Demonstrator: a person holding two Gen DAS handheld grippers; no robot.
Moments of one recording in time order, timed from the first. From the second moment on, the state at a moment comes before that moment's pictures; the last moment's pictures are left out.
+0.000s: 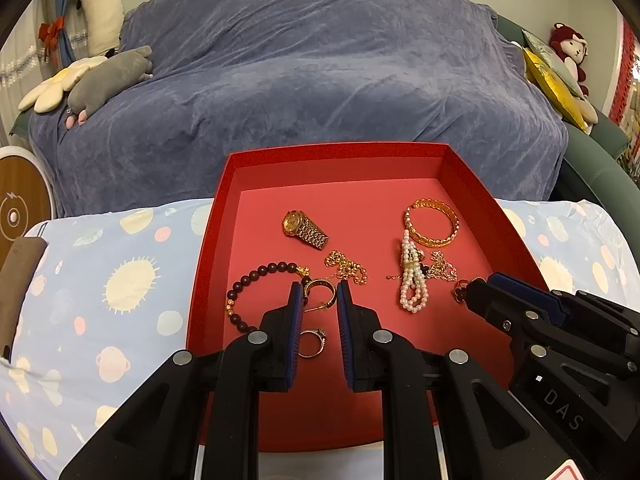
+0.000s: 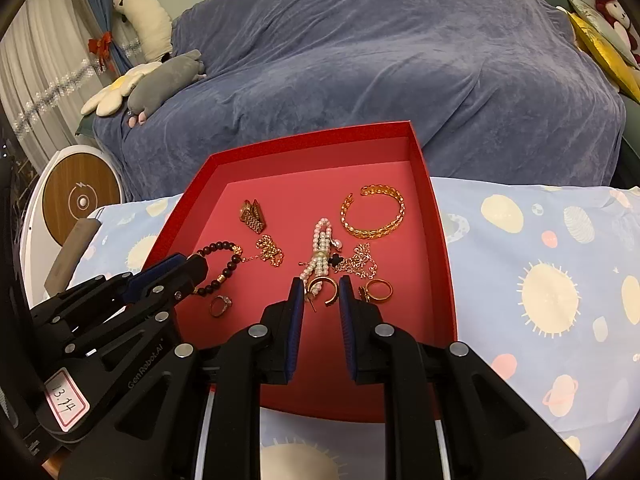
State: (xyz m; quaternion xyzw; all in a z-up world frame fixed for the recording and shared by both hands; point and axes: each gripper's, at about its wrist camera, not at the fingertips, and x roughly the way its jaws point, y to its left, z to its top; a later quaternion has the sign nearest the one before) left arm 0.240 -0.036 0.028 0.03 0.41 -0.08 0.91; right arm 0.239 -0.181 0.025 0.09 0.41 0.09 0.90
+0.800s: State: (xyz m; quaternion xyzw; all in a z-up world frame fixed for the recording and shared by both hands) left arm 0.172 -0.026 0.059 0.04 0.39 -0.08 0.92; right arm 0.159 -0.197 0.054 0.10 0.40 0.09 0.91
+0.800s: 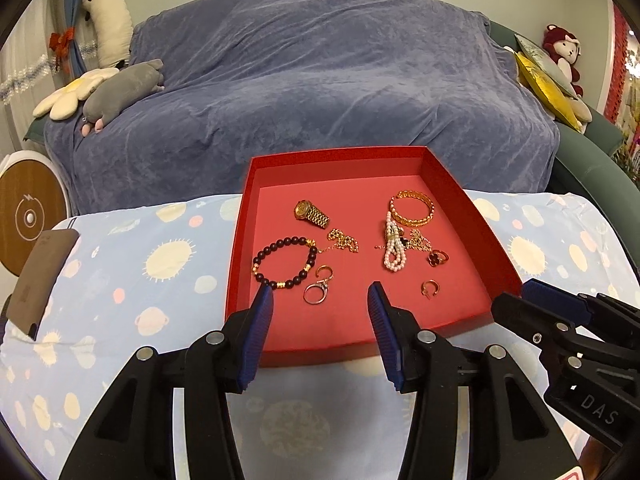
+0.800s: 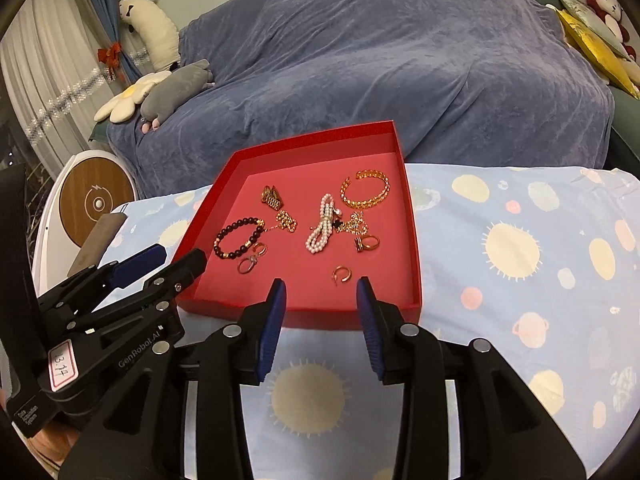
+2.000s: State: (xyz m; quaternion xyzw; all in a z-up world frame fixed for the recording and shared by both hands) left arm 0.128 0.000 0.039 0.04 0.41 -0.05 0.91; right arm 0.124 -0.184 0.045 0.07 0.41 0.08 0.91
